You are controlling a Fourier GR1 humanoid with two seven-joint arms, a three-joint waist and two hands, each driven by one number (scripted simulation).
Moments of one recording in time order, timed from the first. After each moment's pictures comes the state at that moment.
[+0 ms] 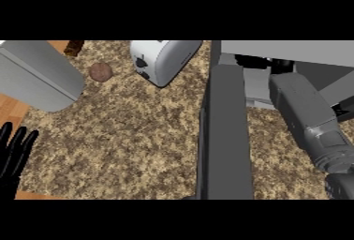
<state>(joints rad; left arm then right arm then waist) 0.27 0.06 0.25 -2.06 0.33 -0.44 -0.08 -1.11 -0.25 -0.32 -0.17 0.15 -0.51 -0.66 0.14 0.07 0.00</state>
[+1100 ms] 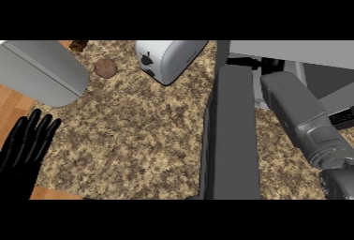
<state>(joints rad) 0.19 0.05 0.17 -2.02 0.21 -0.42 -0.08 -1.16 -0.23 -0.29 -0.08 0.21 -0.57 -0.59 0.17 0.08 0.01</state>
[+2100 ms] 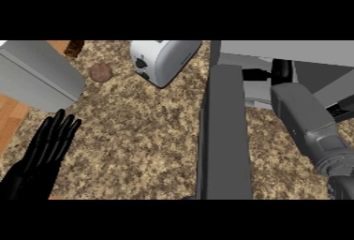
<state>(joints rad) 0.19 0.01 0.06 -2.04 0.12 -0.39 -0.07 -1.08 -0.27 -0.32 -0.08 0.19 -0.43 -0.66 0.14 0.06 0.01</state>
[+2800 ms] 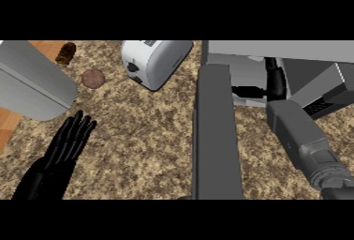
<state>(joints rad) 0.20 0.01 -0.01 -2.00 0.08 -0.36 -0.09 -0.97 -0.22 -0.37 -0.10 0.14 -0.31 -0.78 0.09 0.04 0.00</state>
